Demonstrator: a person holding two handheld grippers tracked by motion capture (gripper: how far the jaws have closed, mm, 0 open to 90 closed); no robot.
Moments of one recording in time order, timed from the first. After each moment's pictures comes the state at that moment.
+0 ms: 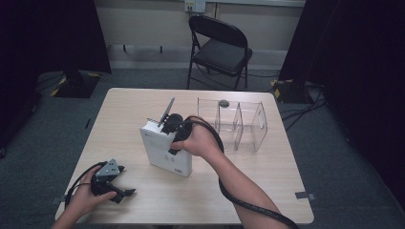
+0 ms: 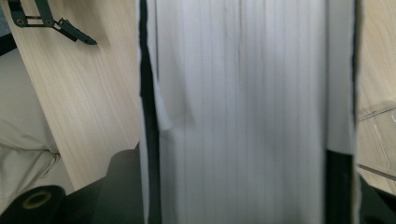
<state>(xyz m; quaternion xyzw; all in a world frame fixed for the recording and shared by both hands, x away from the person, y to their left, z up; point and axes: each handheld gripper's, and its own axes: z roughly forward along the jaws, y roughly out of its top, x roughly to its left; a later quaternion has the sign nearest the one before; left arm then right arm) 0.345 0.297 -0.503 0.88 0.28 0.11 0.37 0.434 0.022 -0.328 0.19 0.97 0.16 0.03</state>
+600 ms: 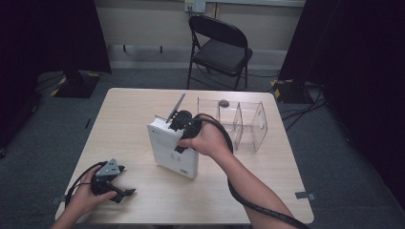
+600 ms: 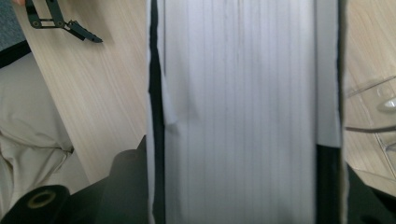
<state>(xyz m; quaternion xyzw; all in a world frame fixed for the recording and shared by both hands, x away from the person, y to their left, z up) 0.346 0.297 -0.503 0.88 0.27 0.11 0.37 0.428 -0.001 -0.309 0.21 0.96 0.17 0.03</state>
